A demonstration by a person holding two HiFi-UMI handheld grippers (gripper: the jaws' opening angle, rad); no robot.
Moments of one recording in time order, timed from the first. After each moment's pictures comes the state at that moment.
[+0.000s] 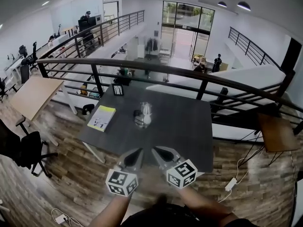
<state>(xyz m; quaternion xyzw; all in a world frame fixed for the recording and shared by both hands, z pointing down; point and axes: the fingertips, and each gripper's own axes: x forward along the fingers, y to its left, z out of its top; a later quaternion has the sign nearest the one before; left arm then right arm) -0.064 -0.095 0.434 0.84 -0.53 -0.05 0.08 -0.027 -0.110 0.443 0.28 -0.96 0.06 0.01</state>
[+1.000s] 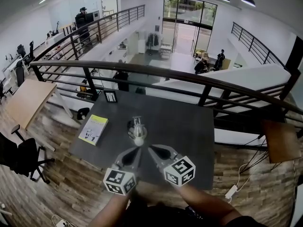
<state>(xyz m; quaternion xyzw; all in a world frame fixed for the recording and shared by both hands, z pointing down) -0.061 -0.262 0.447 0.83 -0.54 -0.04 0.11 -0.030 -0.274 0.452 0.25 -0.96 0.08 0.04</state>
